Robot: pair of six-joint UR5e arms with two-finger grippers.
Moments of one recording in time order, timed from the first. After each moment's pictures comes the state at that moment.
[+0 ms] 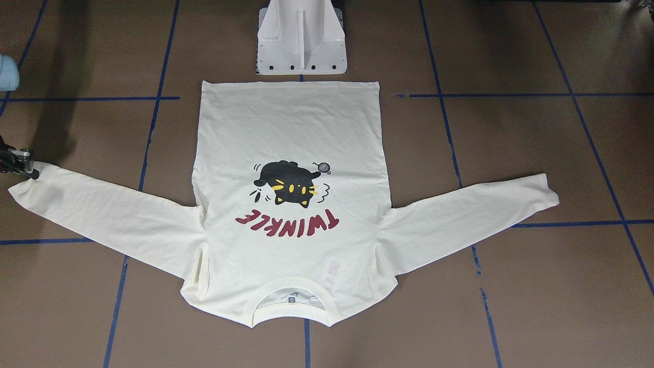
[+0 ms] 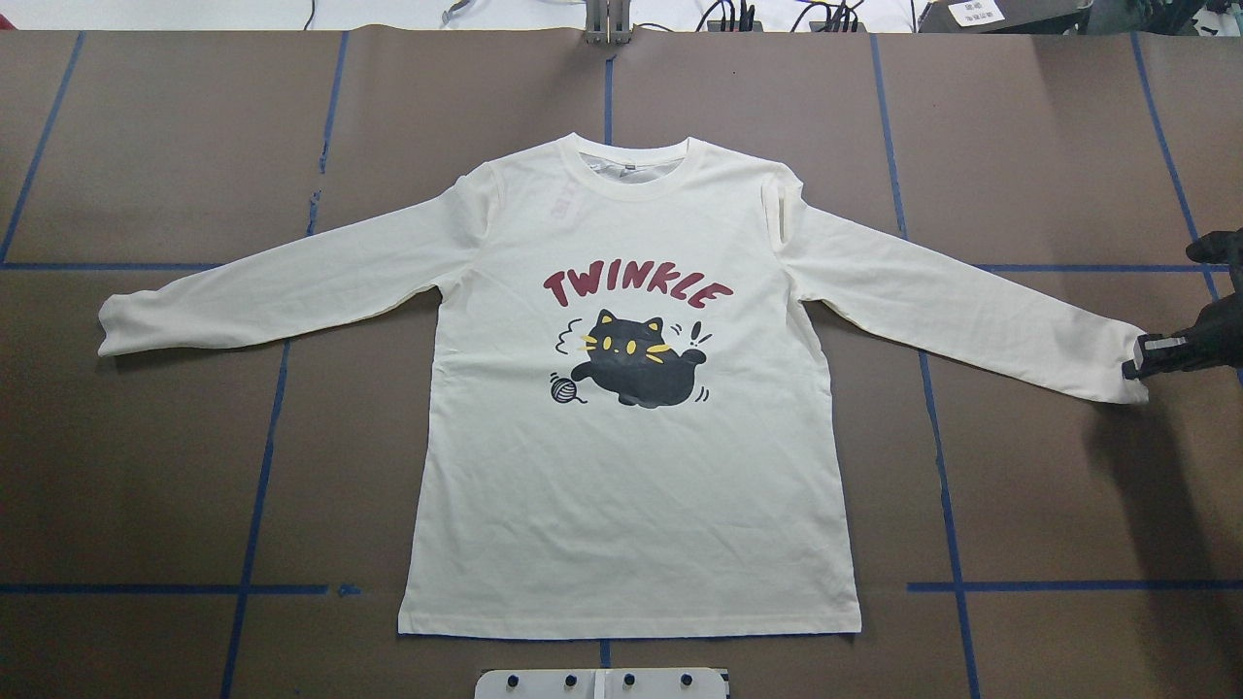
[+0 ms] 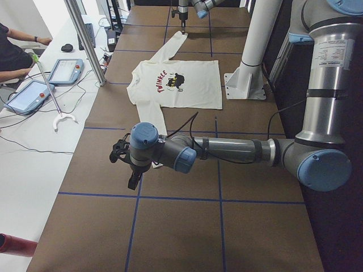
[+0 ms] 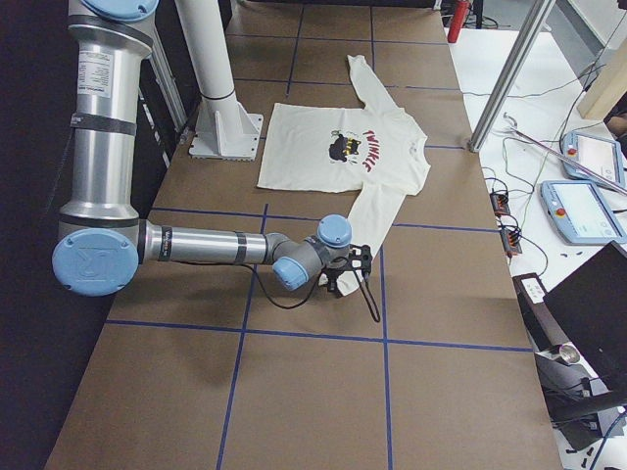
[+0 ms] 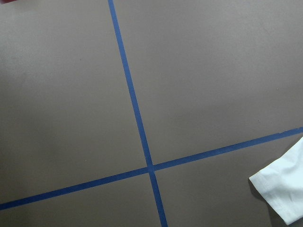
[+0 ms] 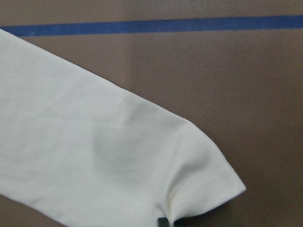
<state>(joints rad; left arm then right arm) -1.54 -1.60 -1.56 -1.93 -2.36 -0.04 1.07 -1.68 1.57 -0.87 2.29 0.74</state>
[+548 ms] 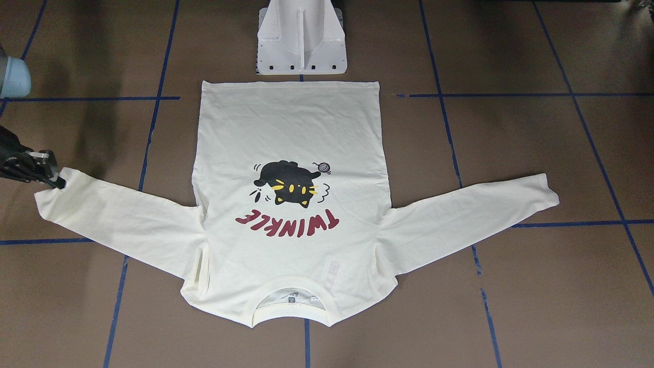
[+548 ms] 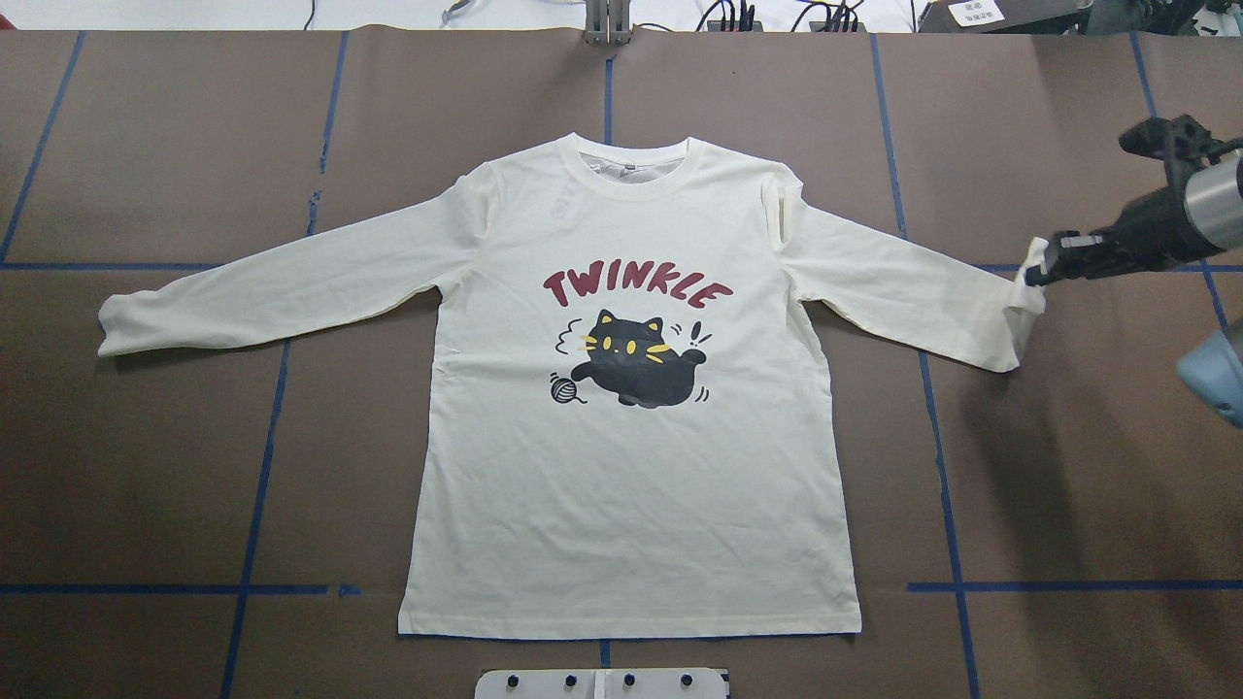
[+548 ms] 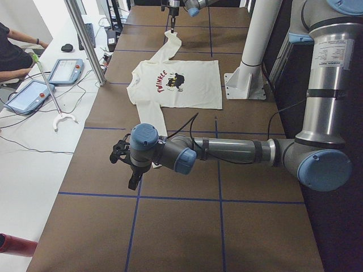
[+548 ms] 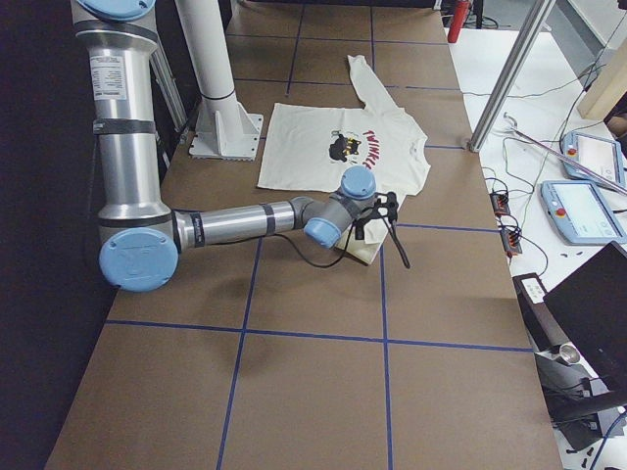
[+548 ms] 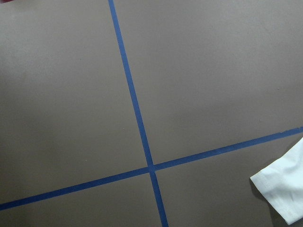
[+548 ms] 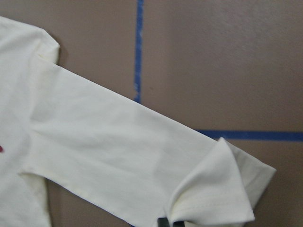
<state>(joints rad) -1.54 -1.60 -1.56 -1.93 -2.38 -0.04 1.08 -1.42 1.62 -0.86 2.37 0.97</state>
